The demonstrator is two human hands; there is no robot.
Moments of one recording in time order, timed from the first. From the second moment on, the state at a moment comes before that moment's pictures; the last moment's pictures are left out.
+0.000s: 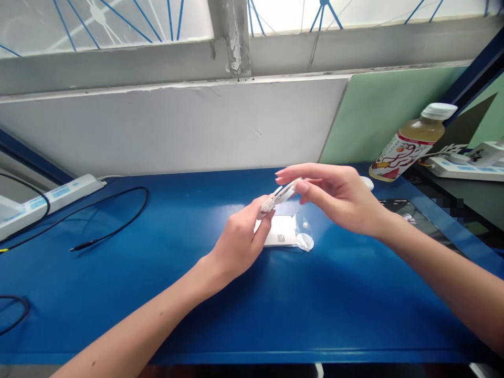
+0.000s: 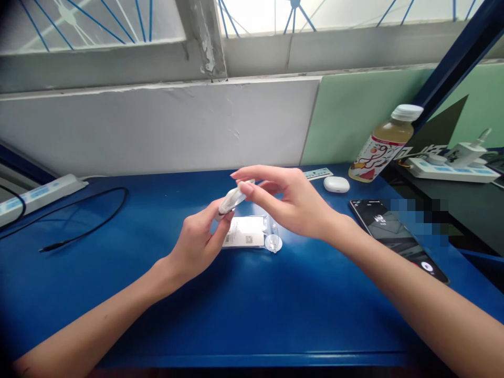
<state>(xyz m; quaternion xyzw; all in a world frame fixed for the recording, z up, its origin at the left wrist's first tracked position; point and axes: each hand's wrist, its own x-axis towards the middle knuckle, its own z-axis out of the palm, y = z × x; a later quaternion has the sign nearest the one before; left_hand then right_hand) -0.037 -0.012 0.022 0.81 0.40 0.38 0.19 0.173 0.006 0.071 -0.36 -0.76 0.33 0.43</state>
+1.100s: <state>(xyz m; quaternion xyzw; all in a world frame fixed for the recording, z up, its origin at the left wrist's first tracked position) -0.039 0.002 -0.002 0.90 0.35 0.19 0.17 0.251 -0.004 0.025 -0.38 -0.87 0.19 0.24</state>
